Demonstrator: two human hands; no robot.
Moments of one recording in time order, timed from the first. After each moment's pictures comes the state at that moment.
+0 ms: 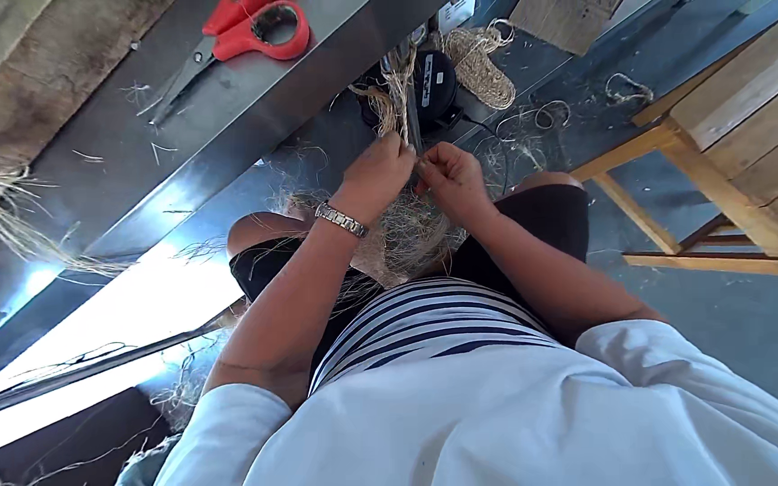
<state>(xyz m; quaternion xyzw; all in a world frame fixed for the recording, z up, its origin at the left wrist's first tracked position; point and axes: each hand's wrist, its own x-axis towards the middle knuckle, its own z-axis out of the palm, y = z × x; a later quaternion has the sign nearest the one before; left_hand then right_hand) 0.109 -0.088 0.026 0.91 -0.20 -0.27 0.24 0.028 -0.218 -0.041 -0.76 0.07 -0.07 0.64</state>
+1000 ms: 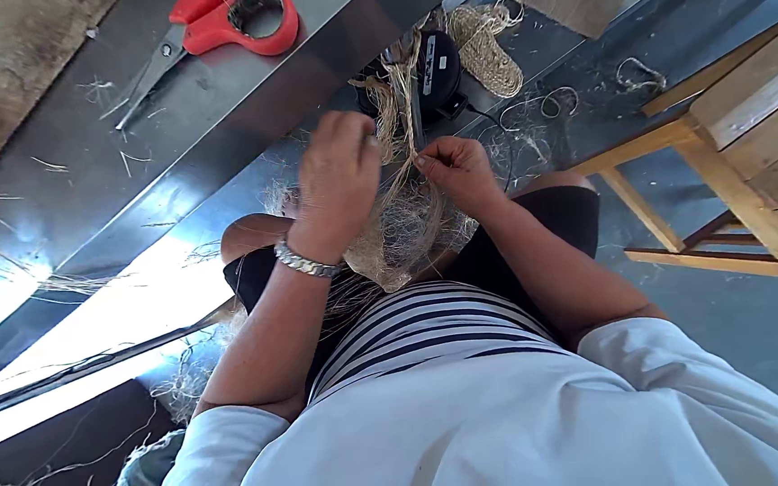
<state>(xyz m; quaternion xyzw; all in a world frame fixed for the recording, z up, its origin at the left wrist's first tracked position) 0.107 -0.049 0.045 0.93 -0.26 -0.09 0.23 0.053 -0.237 -0.060 -0.77 0.03 -0.05 0.64</state>
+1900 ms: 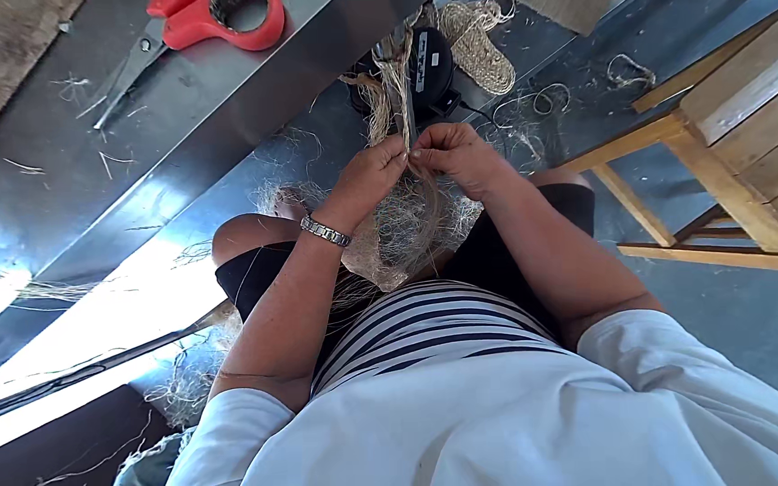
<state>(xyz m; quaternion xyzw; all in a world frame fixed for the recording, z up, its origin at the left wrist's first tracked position) 0.131 -0.069 -0.023 0.84 -0.31 -0.26 0.36 0.067 -0.251 -0.049 -0.66 0.05 0.08 0.75</state>
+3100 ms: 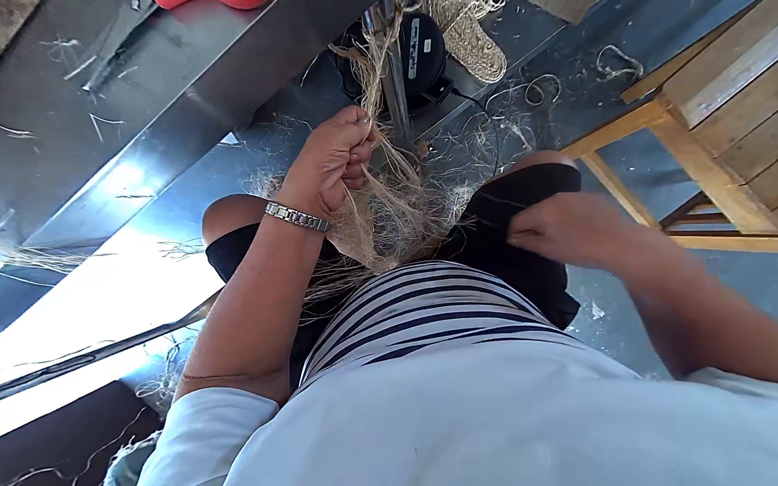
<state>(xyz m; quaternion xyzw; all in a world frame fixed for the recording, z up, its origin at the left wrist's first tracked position) 0.113 -0.052 0.021 0.65 -0.02 -0.40 0.65 -0.085 -0.310 0.022 -0.94 -0.05 0.27 0.21</state>
